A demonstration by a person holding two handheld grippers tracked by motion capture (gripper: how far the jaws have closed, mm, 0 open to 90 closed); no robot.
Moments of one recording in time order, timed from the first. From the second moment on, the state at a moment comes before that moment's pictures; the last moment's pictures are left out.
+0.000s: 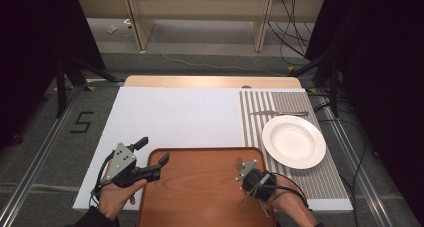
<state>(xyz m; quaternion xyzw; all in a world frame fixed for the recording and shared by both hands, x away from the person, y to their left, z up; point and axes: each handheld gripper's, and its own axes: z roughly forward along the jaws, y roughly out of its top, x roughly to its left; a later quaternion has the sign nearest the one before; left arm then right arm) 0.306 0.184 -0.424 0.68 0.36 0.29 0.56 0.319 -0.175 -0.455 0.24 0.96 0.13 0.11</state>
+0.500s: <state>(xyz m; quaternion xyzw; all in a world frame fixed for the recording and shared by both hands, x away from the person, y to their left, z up) 0.305 0.184 -0.424 0.68 0.36 0.29 0.56 0.319 -0.185 -0.455 0.25 0.95 0.12 0.12</state>
